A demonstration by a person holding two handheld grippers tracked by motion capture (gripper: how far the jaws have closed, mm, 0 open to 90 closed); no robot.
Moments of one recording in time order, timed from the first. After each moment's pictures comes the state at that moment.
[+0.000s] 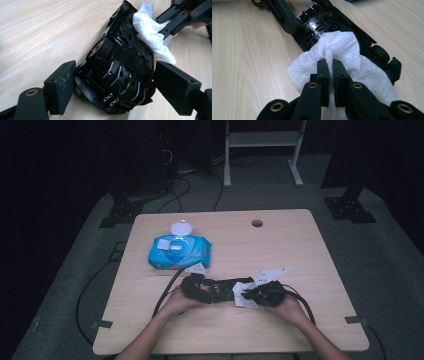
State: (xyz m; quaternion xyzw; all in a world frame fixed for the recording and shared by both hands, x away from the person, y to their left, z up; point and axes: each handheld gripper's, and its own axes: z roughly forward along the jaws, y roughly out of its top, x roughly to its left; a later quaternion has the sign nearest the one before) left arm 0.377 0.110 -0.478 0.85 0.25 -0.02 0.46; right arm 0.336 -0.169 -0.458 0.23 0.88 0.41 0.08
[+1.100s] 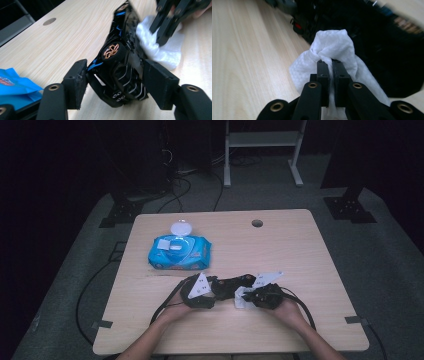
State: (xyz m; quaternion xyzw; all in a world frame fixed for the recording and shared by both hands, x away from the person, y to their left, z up) left arm 0.339 0.105 -0.467 0.85 0.11 0.22 0.47; right arm 0.335 -0.165 -0.472 0.24 0.89 0.38 0.09
